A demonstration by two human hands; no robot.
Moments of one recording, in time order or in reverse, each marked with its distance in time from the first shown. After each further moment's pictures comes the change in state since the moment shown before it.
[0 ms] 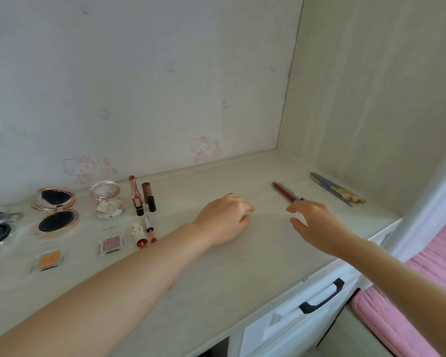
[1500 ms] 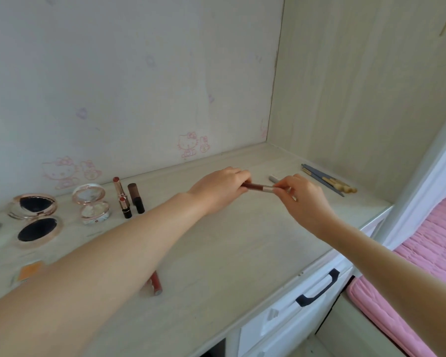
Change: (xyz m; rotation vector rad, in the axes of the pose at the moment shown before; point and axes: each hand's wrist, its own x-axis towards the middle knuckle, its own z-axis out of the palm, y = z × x) left_hand 0.037 -0.004 -0.033 -0.016 0.017 0.130; right_hand 0.017 -0.023 -0.006 0.253 0.324 0.028
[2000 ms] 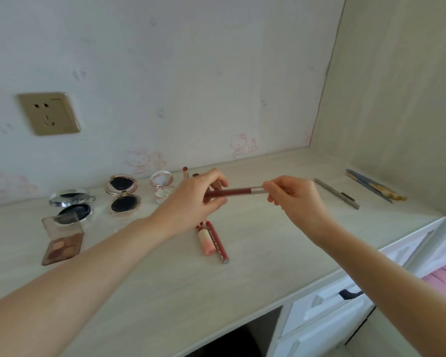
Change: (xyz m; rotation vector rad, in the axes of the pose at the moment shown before) left_hand -0.181 -0.026 -0.076 -0.278 0.291 -0.251; right_hand -0.033 -0.146 0.023 0.599 -0.136 0.140
